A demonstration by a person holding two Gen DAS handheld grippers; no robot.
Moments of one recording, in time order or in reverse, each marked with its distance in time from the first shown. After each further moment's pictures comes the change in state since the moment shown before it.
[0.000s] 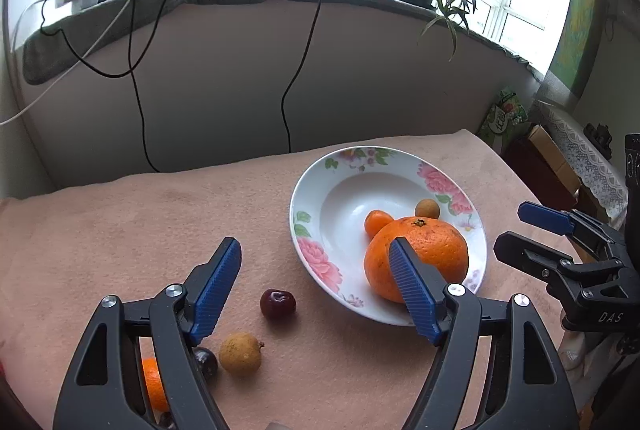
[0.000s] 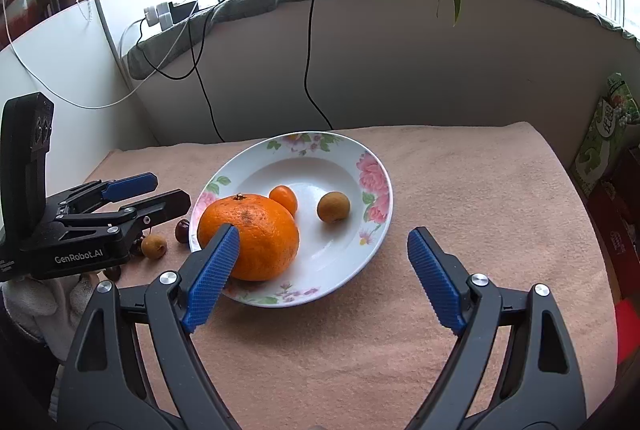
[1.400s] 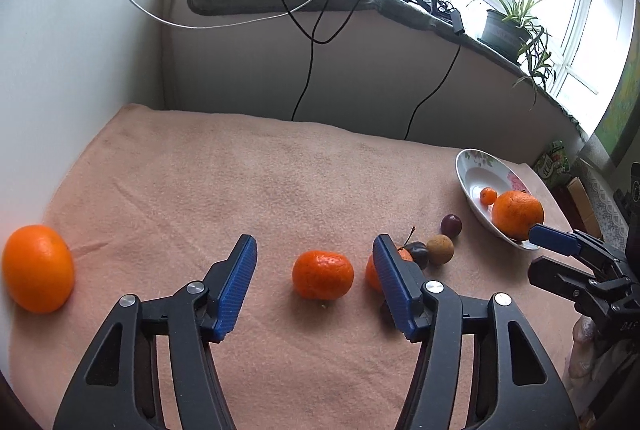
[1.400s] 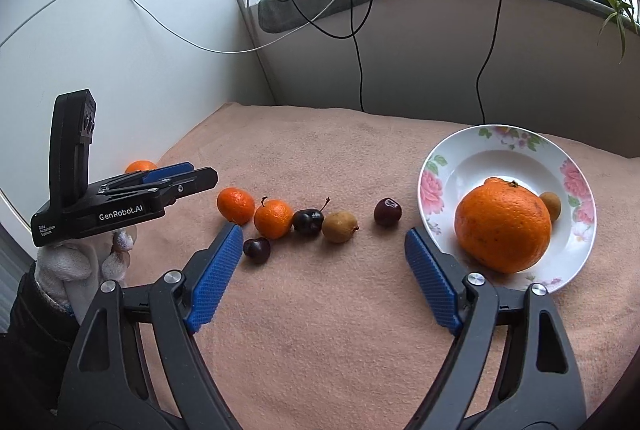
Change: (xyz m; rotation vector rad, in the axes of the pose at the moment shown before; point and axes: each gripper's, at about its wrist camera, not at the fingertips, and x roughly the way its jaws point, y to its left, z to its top) left arm -0.090 0.141 -0.077 -0.242 -0.040 0.129; right arm 0.017 0.147 -0.022 -0.182 0.088 0.294
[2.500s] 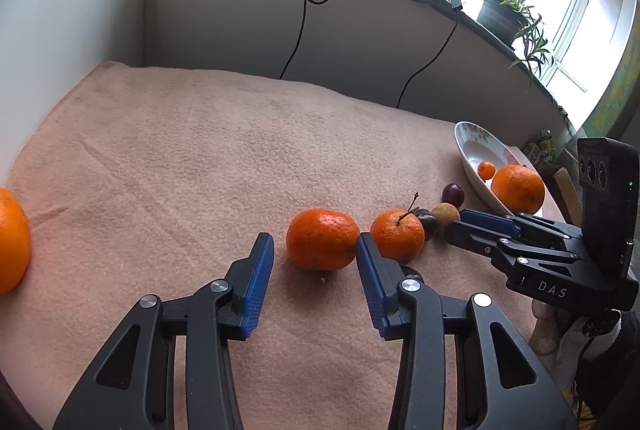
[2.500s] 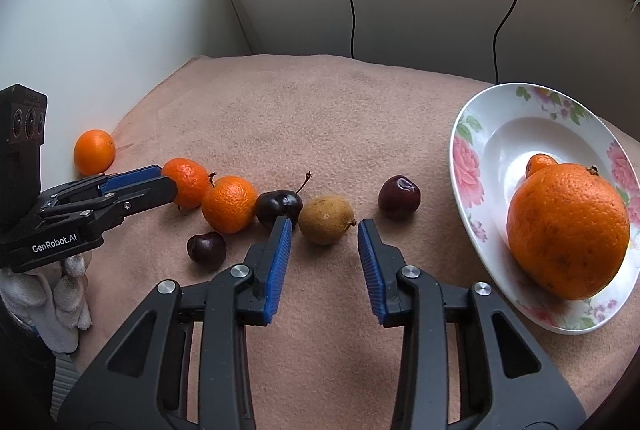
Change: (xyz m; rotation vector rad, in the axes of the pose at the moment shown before) left arm 0.018 0.013 -0.014 -0.020 0.078 -0.082; right arm 0.074 -0.007 0.002 0.000 0.138 -0.058
